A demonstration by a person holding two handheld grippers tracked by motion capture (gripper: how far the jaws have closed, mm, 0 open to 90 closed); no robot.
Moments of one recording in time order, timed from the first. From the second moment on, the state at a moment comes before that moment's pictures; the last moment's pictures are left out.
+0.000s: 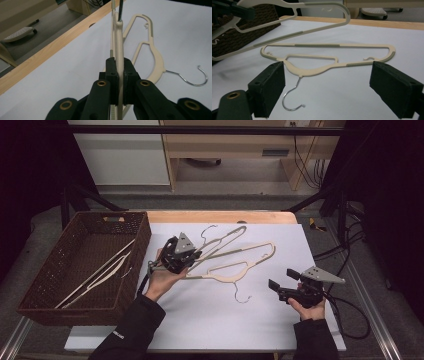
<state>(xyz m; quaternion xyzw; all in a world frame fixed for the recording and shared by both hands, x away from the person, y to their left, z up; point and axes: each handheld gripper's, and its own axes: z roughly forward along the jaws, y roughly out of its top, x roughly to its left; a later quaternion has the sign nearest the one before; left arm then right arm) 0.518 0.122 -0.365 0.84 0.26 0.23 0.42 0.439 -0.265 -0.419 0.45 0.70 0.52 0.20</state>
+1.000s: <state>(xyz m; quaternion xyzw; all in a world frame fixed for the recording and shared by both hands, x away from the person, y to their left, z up) 0.469 0.228 -0.245 0.82 0.25 0.27 0.45 0.430 -0.262 -0.409 0.43 0.70 0.53 0.22</state>
